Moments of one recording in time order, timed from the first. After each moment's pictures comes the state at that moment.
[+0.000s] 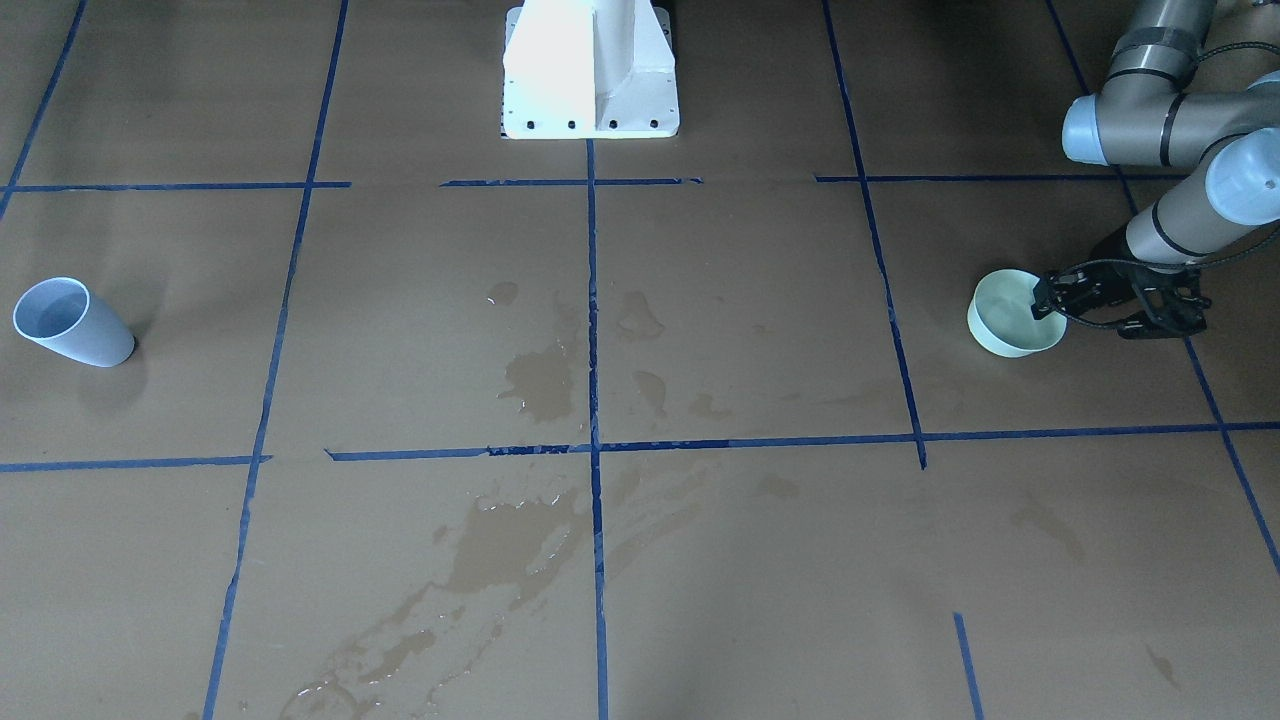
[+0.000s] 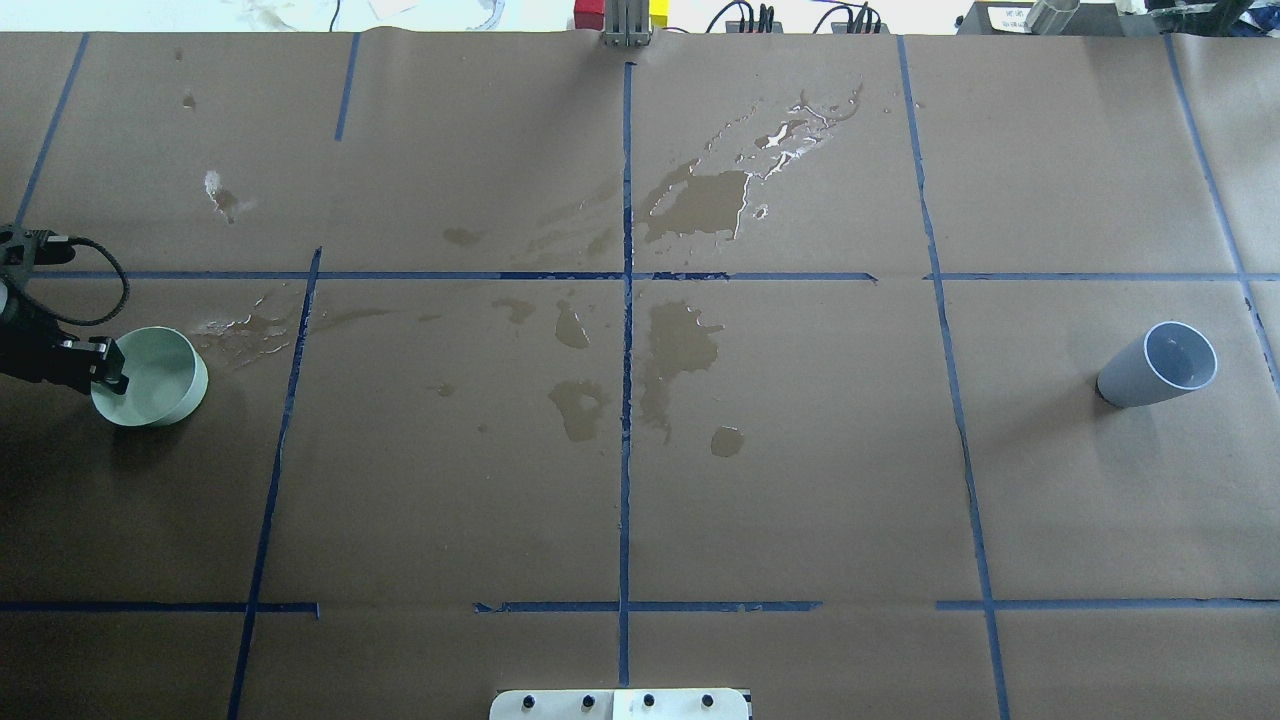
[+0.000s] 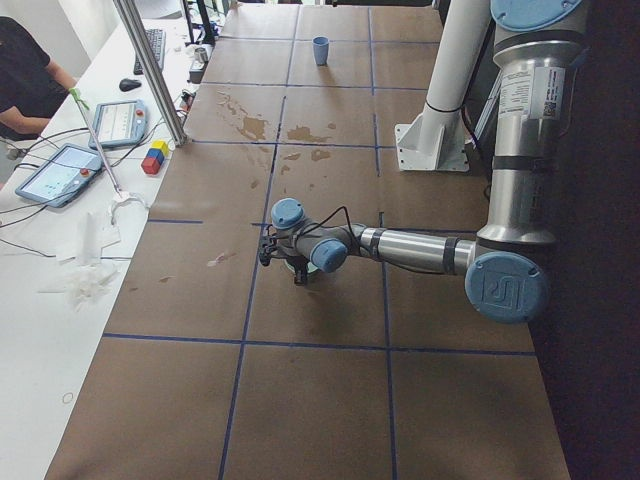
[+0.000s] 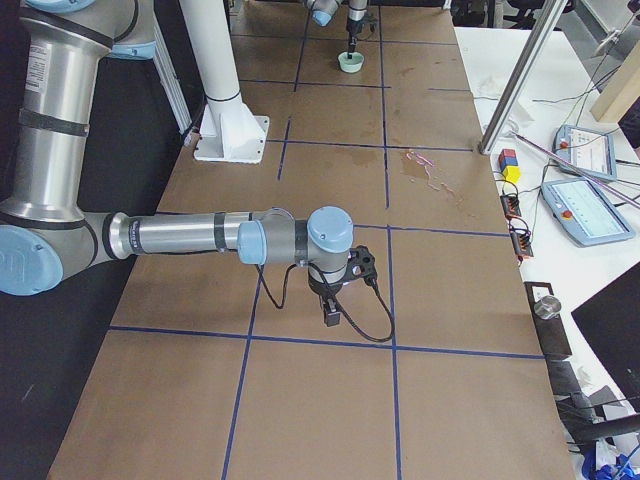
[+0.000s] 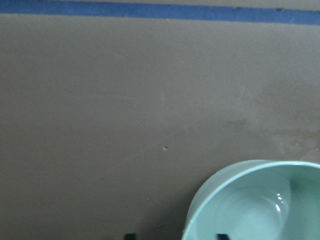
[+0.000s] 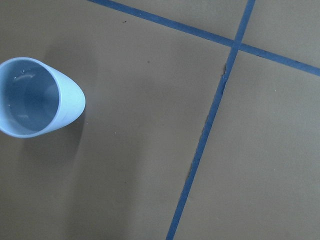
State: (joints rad) left arm -0.98 -1.57 -1.58 -2.03 -2.28 -0.75; right arm 1.48 -1.79 1.87 -1.59 2.34 -0.21
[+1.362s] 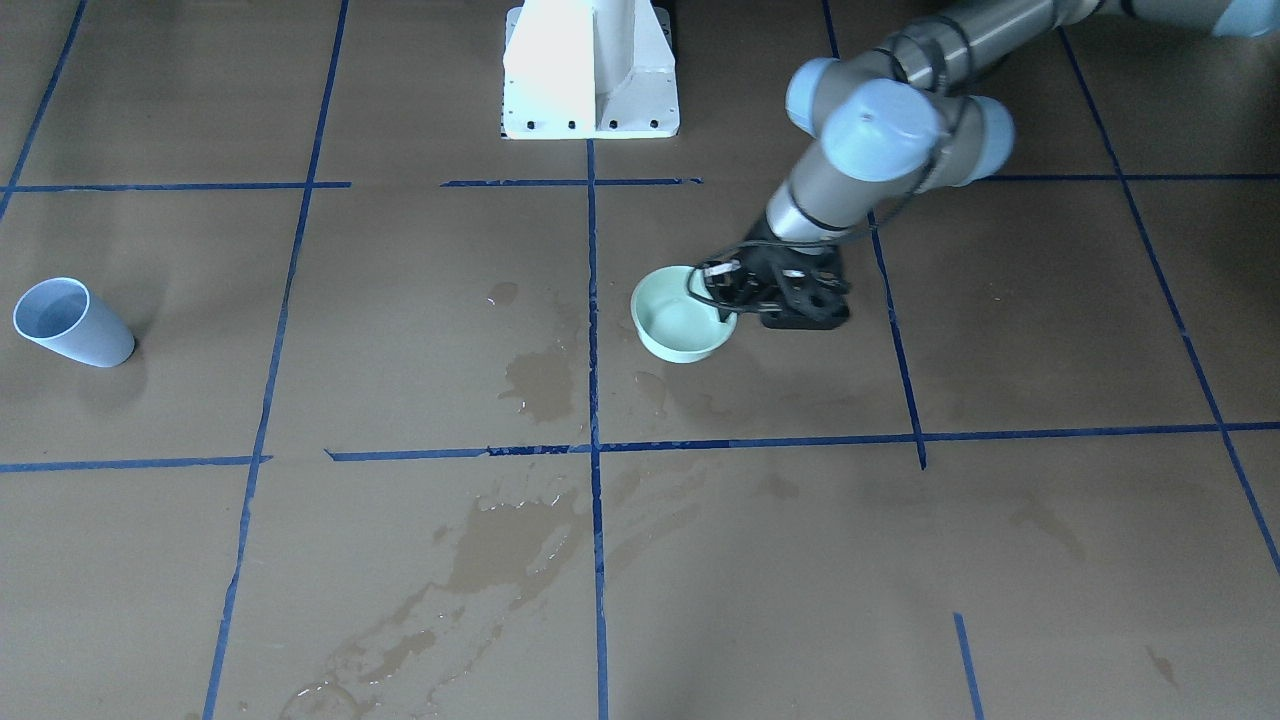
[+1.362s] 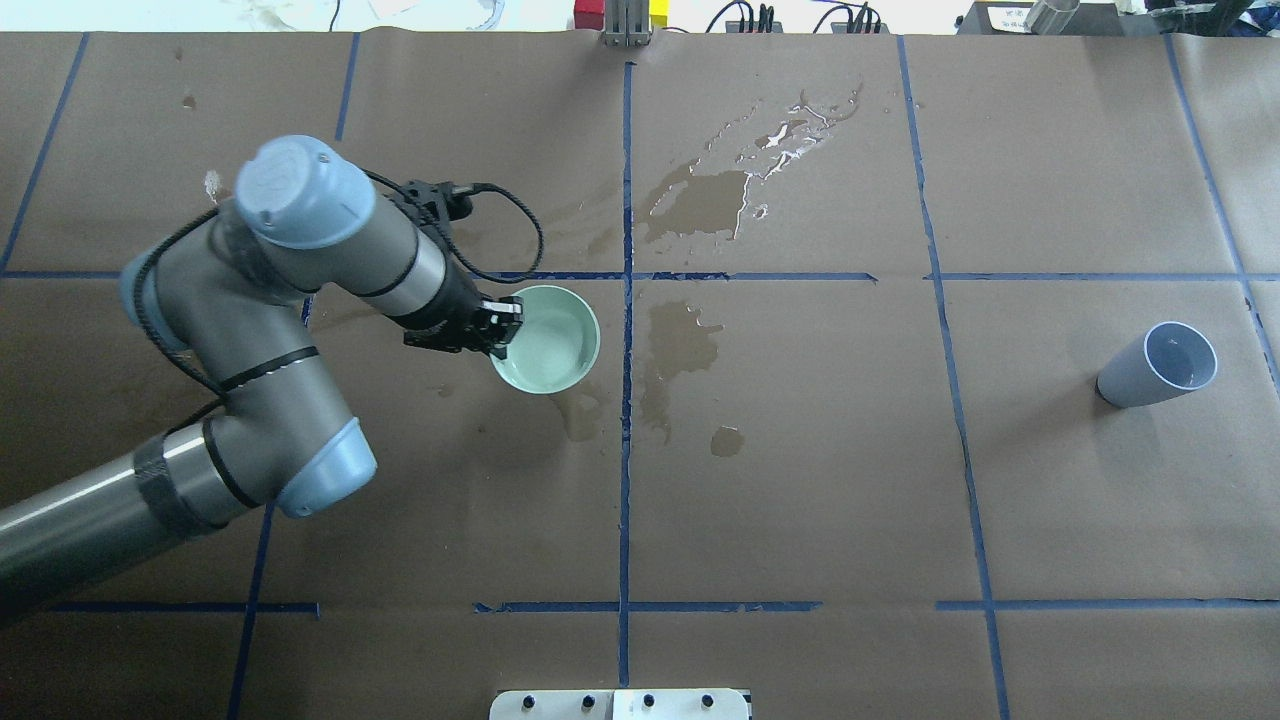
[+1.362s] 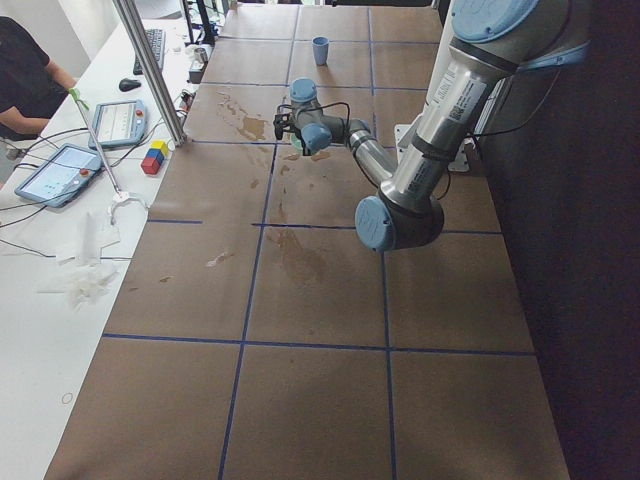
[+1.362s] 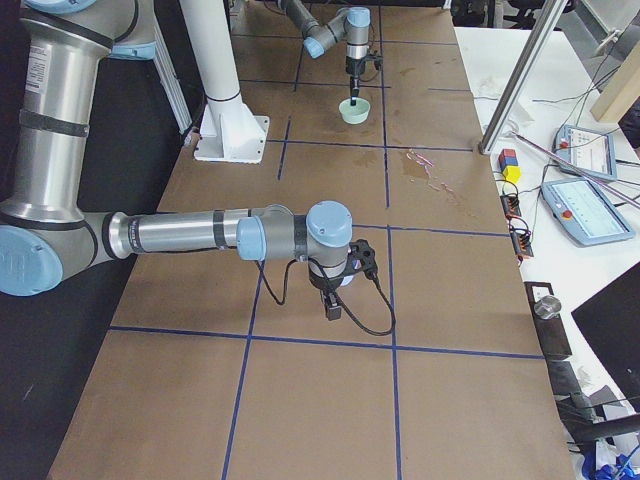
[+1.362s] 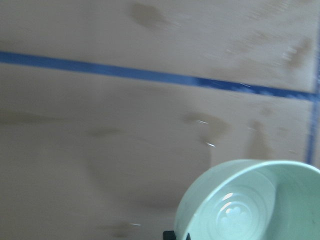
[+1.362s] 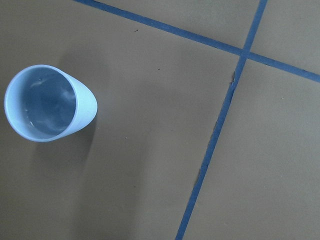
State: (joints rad) left arm -0.63 -2.18 -1.62 -1.85 -2.06 -1.30; right arm 1.48 -1.80 1.90 -1.59 2.36 -0.20
